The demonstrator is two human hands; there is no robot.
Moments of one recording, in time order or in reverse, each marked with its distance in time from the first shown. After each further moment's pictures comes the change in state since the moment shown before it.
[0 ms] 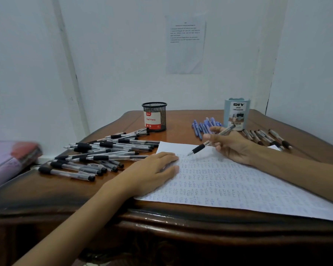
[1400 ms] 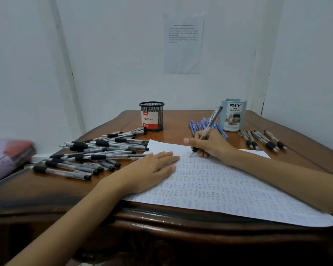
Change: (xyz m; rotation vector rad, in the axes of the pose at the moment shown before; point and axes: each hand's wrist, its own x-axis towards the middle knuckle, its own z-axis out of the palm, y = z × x) left_hand 0.005 -0.002 0.000 0.033 -0.068 0.044; right_hand 0.016 0.022 0.020 -0.768 0.002 -0.355
